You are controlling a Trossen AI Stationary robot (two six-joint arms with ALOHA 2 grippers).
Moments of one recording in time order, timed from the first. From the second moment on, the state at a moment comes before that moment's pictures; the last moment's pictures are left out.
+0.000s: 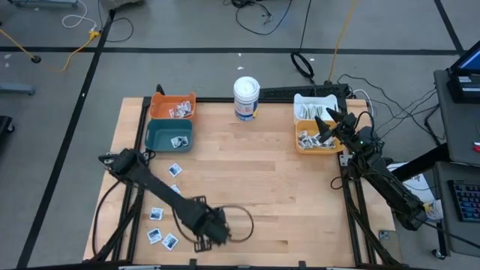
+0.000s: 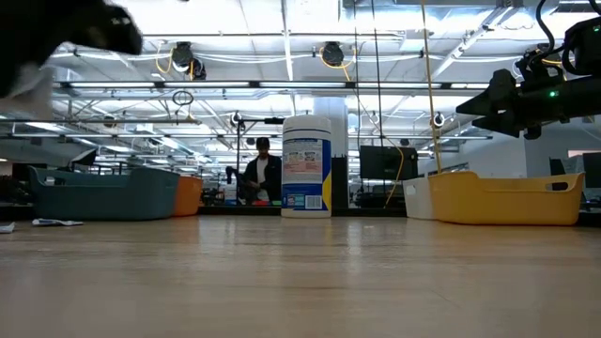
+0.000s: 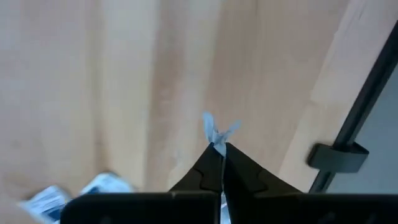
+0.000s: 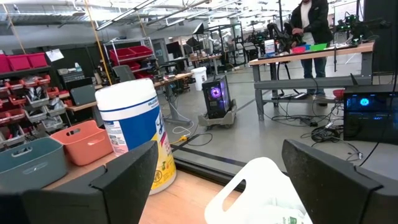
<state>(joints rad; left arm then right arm) -0.57 2.00 1.65 -1.23 0.12 -0.76 -0.93 0.01 0.01 0.08 -0.08 0.20</state>
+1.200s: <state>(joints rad) 0.54 1.38 1.12 -1.38 0.05 -0.56 -0.93 0.01 0.01 0.08 -0.08 0.20</state>
